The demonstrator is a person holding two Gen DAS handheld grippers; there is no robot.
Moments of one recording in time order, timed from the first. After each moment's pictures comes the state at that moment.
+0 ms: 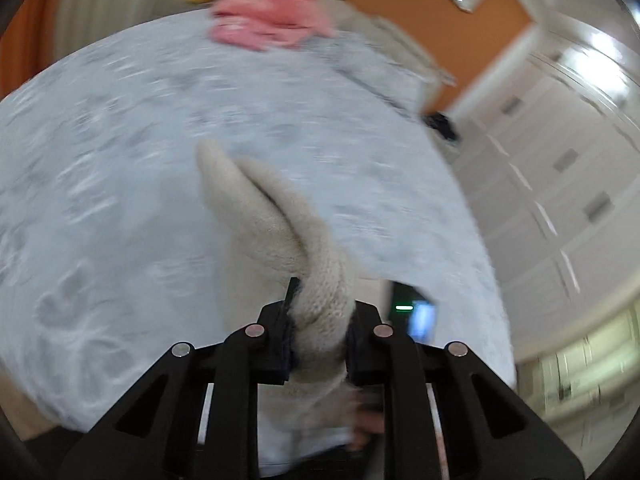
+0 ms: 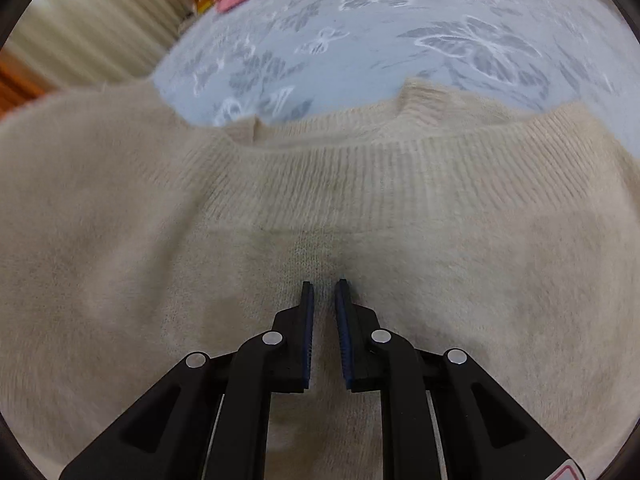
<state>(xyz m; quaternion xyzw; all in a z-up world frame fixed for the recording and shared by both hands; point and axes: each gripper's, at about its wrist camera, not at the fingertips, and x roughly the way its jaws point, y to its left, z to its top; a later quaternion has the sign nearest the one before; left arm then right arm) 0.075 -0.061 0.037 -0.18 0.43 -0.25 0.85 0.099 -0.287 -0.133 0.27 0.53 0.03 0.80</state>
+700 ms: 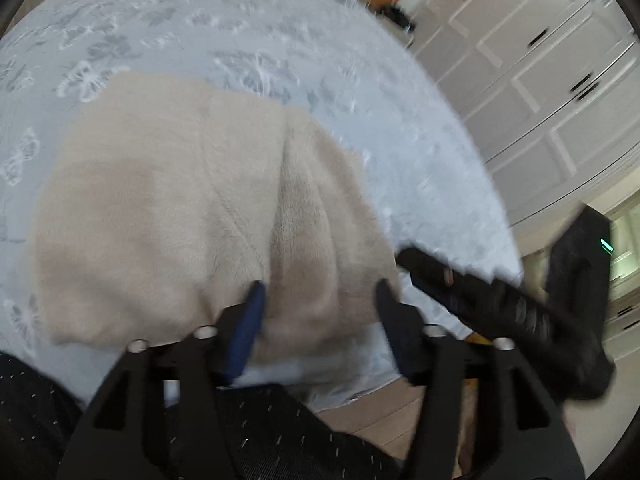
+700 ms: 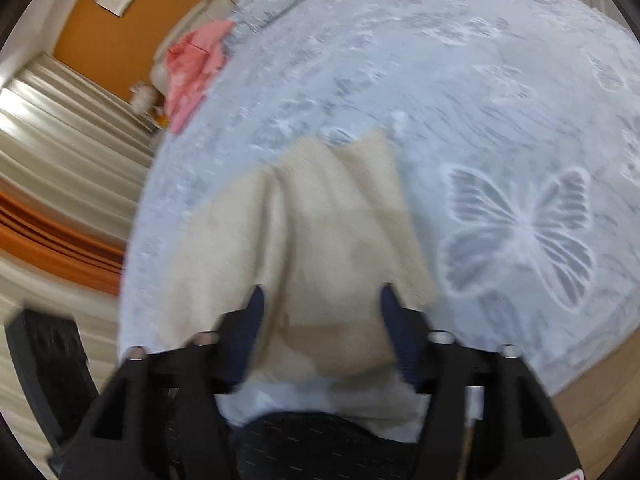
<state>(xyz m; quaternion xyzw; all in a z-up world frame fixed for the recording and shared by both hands) -0.021 -0.222 -0.067 -0.09 0.52 -0.33 0.78 -0.069 -0.443 -0.077 0.39 0.43 -0.03 0.81</state>
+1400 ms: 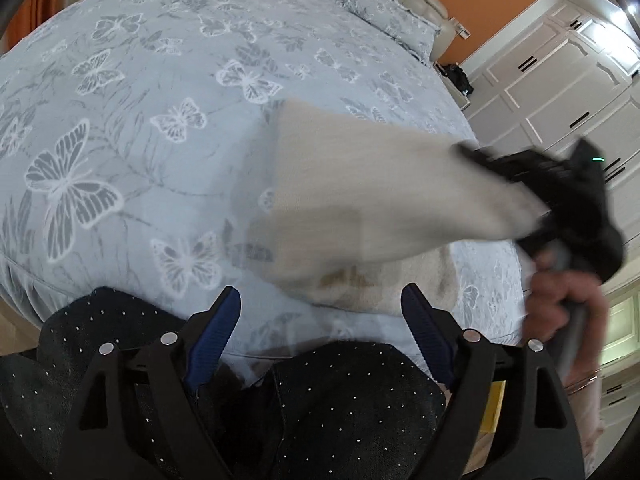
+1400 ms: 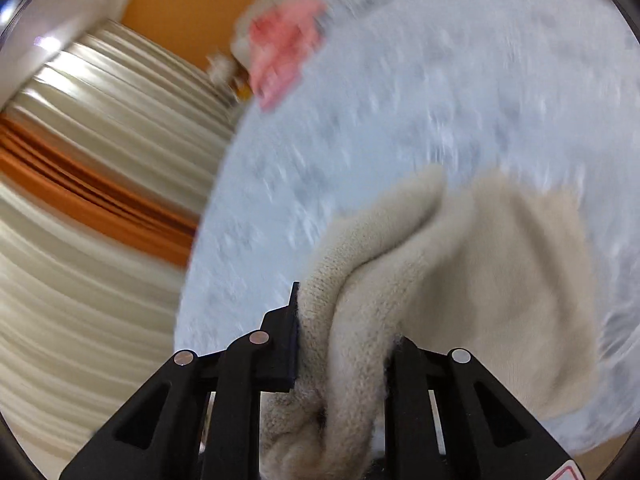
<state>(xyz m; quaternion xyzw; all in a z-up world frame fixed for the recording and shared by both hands) -0.038 -0.066 -0.047 -0.17 0.51 -0.22 0.81 0.003 -0.381 0.008 0.35 0.39 0.06 0.85</state>
